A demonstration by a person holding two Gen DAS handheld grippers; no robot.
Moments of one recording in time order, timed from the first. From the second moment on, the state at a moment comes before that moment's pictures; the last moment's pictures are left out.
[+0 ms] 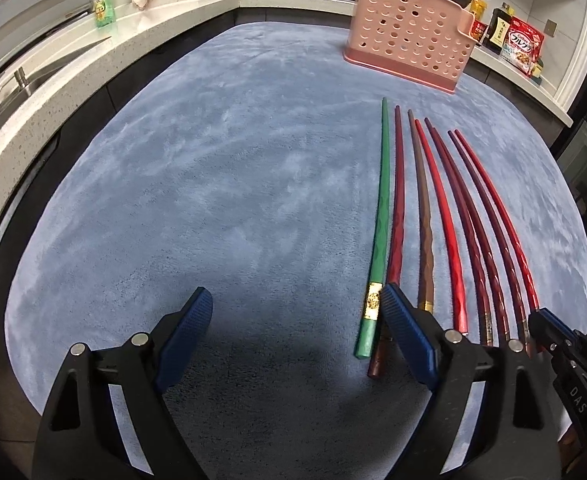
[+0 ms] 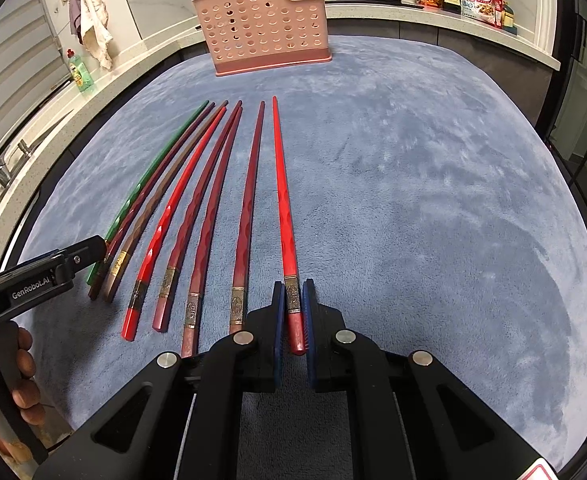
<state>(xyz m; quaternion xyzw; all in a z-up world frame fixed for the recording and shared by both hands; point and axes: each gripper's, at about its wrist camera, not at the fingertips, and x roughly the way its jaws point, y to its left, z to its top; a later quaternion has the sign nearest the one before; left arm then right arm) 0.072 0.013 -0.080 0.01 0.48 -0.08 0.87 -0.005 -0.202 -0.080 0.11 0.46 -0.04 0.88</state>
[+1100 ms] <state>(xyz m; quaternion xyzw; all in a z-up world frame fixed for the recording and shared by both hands) 0.071 0.022 -0.073 0.01 0.49 -0.12 0.87 -0.009 -0.201 -0.071 0.11 0.46 -0.03 0.88</state>
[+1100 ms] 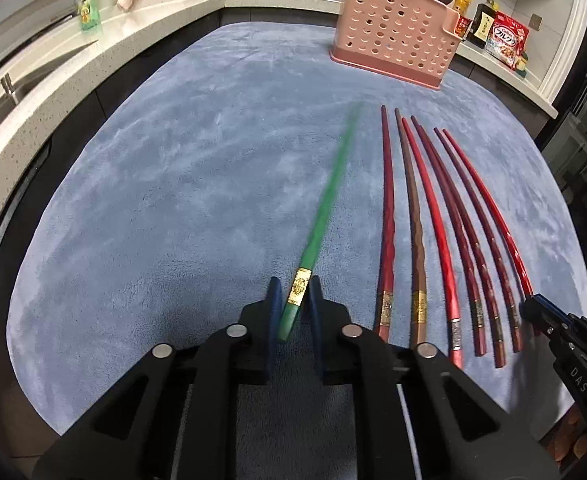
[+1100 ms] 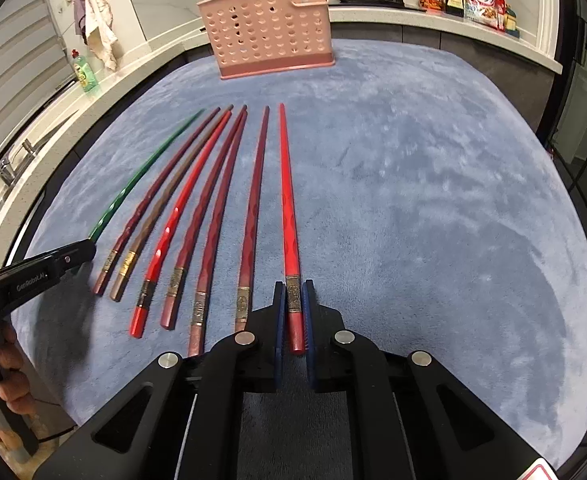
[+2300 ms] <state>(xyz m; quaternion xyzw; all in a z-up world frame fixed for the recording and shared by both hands) 0.177 0.026 0.124 -0.06 0.36 -0.16 0.92 0.066 -0.272 0.138 0.16 0.25 -0.02 0.96</state>
